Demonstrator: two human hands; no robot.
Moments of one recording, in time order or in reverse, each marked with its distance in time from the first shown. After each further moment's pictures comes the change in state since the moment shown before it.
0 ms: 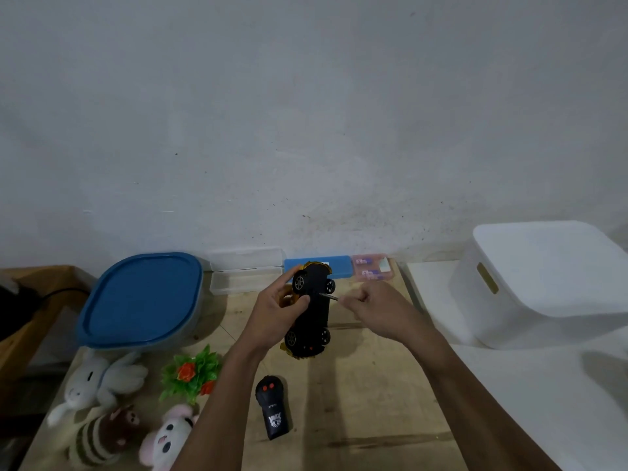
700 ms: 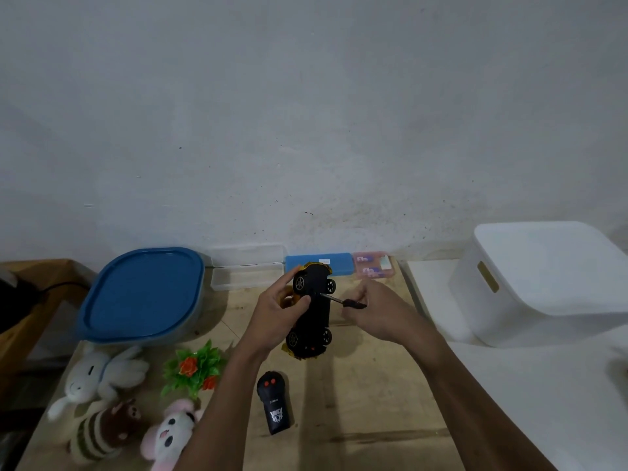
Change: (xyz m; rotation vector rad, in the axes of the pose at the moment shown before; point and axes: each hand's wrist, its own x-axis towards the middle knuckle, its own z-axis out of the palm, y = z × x) left_hand -0.003 -0.011 -0.004 -0.037 0.010 -0.016; right_hand -0.005 -0.004 0.007 -0.036 -0.055 0.031
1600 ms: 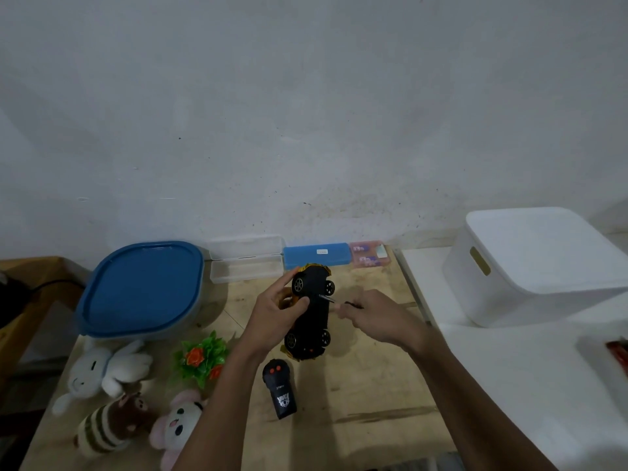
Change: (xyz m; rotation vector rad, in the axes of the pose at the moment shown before) left_hand -0.020 -0.007 -0.013 -0.029 -0.050 -0.015; right_hand -0.022 -0.005 0.022 0.098 -0.110 -0.042
